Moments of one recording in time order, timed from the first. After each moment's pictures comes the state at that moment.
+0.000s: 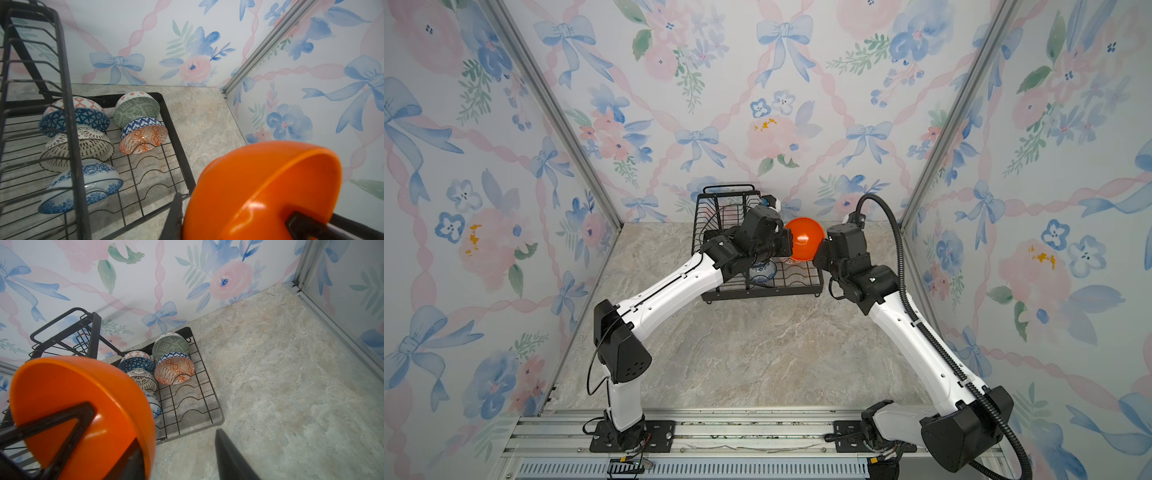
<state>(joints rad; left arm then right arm) -0.81 1.93 1.96 -0.52 -0.19 -0.59 0.45 1.28 1.33 -0.62 0.33 0.62</state>
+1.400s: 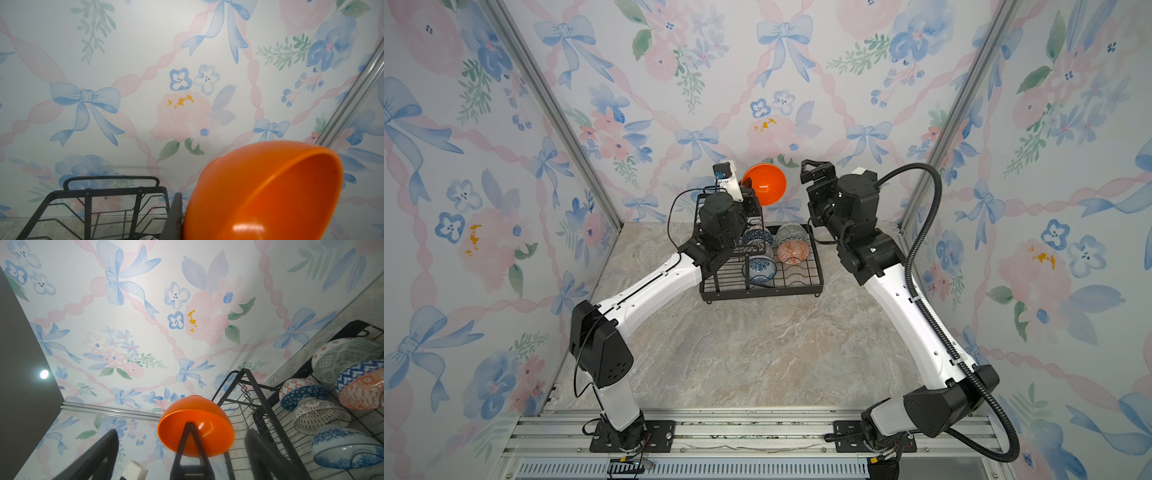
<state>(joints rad) -0.67 1.82 1.72 0.23 -0.49 -0.21 0.47 1.47 1.71 -0.29 0.15 1.33</state>
